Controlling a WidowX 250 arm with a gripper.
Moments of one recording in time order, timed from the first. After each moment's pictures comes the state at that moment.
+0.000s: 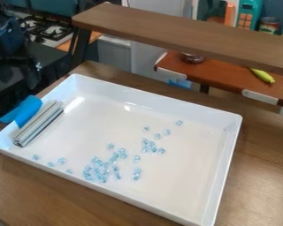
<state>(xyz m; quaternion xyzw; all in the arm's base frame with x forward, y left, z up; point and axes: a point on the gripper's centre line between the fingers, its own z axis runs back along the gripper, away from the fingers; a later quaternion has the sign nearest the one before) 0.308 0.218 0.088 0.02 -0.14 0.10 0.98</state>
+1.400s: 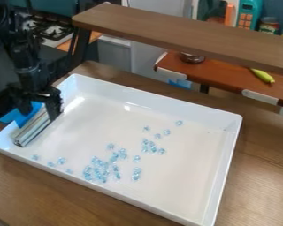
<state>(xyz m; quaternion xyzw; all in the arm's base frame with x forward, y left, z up) 0.323 0.204 0.011 0.03 -0.08 0.14 0.99</state>
